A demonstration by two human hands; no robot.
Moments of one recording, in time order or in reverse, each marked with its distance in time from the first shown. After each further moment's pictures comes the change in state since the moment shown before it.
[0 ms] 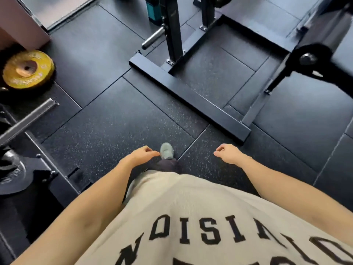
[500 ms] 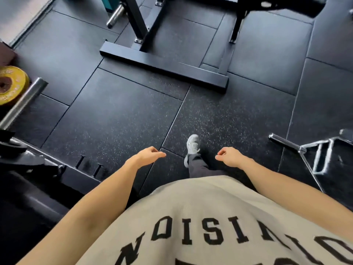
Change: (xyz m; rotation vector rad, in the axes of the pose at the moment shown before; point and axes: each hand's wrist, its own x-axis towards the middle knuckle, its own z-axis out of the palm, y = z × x) left_hand -0.163 -0.187 0.179 0.231 -0.156 0.130; right_hand -0.259 0.144 0.304 0.228 0.071 0.153
